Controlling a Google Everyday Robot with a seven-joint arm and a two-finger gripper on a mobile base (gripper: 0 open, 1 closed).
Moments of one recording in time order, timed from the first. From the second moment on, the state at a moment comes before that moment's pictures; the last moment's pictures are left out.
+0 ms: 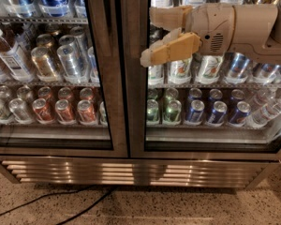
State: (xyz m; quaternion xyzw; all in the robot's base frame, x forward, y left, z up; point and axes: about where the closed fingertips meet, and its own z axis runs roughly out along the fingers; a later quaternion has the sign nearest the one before) arm 0.515 -0.023 1.038 -0.49 0.54 0.41 0.54
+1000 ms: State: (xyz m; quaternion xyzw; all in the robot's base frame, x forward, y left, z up) arm 0.476 -0.023 1.046 -0.47 0.51 0.49 0.53
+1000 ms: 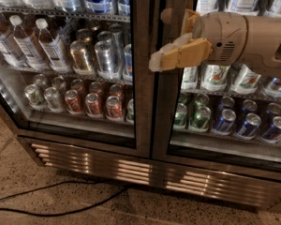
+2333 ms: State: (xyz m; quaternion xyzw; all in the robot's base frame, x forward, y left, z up) arm 0.476 -0.023 1.046 -0.47 0.51 0.49 0.53
